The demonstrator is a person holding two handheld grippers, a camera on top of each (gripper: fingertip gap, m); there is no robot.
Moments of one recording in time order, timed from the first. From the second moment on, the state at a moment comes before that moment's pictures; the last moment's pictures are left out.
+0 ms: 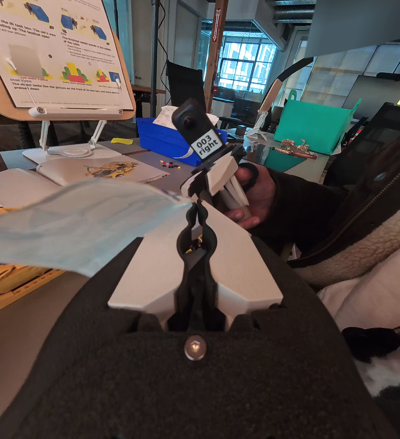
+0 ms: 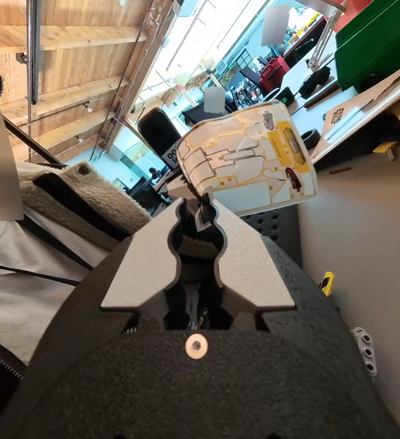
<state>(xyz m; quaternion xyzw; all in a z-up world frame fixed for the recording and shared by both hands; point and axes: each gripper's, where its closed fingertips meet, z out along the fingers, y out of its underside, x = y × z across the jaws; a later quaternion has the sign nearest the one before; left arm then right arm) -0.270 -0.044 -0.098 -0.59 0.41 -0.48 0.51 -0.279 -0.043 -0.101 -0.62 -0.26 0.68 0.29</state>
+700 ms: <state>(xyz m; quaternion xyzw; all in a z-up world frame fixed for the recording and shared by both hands) -0.272 -0.030 -0.126 -0.65 0.40 -0.44 0.47 -0.270 -0.015 -0.130 -0.69 -0.26 0.57 0.36</state>
